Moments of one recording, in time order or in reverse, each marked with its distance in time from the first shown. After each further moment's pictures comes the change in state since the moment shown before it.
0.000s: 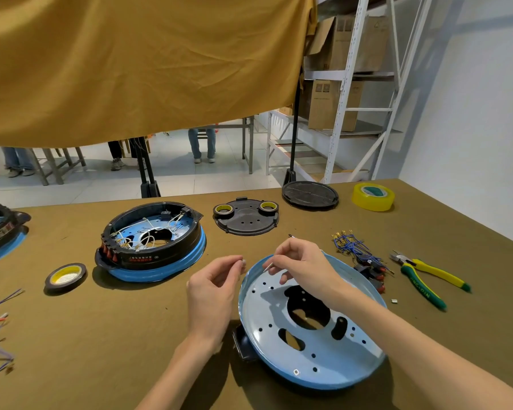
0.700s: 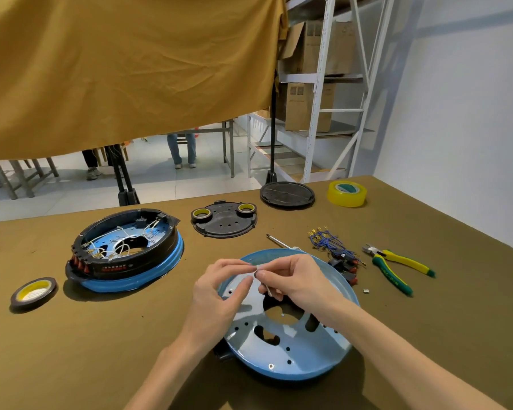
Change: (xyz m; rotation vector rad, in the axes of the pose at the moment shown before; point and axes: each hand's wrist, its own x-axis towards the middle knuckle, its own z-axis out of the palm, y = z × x) left_hand -0.008 0.011 0.014 0.050 -0.338 0.184; right_hand -0.042 0.007 -0.020 0.094 -0.037 0.001
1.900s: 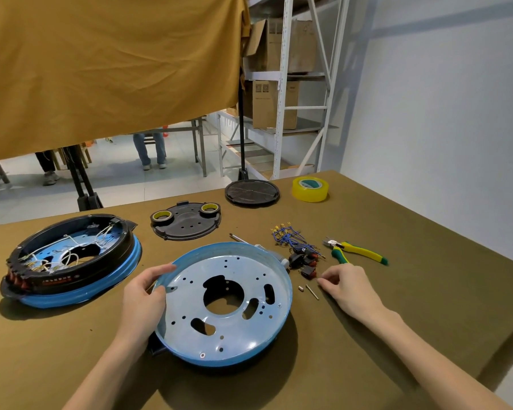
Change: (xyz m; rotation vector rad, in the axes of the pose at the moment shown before) left_hand 0.017 -0.032 -0.009 -0.002 0.191 -0.450; right_hand -0.046 0.083 -0.152 -0.944 0.474 0.184
